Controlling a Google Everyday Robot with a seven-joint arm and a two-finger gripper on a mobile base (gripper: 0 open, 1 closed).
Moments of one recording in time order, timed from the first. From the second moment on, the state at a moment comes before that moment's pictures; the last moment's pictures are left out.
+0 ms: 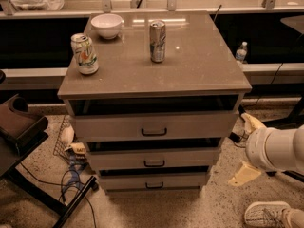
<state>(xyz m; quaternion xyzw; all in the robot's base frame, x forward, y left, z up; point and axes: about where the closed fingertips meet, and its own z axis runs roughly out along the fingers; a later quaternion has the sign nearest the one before) 0.451 -0.237 0.732 -0.57 0.76 -0.07 0.31</state>
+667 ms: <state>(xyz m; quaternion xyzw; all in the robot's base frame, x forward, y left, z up) 0.457 -0.218 0.671 -0.57 0.76 -0.03 0.31</state>
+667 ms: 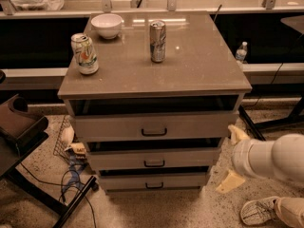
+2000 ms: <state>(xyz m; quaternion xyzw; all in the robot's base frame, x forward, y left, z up) 0.463 -0.190 0.476 -0.60 0.73 0.06 0.32</state>
